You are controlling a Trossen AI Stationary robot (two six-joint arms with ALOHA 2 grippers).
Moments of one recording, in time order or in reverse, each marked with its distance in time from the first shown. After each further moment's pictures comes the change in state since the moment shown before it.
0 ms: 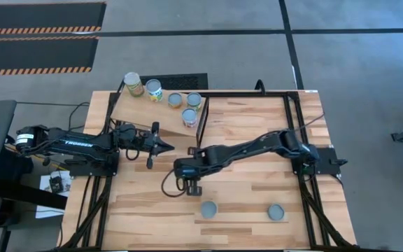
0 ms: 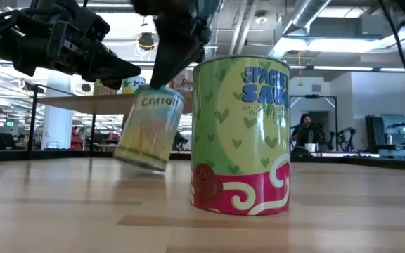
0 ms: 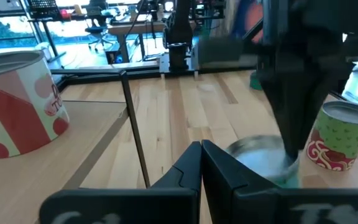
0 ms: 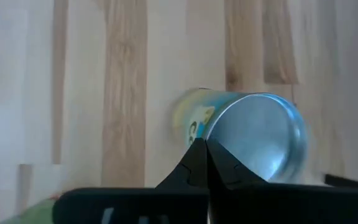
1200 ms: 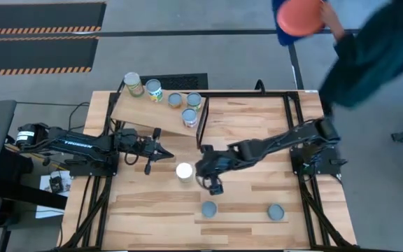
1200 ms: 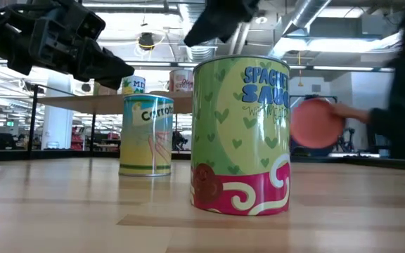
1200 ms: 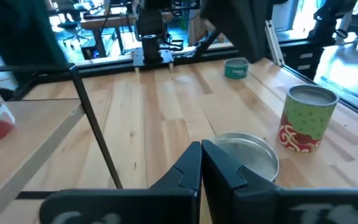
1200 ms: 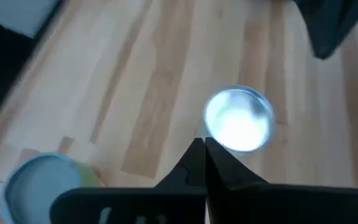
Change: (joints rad) left arm -0.087 0.000 0.000 -0.041 -0.001 0.027; right arm 0.018 -0.450 -0.608 0.489 -0.056 -0.198
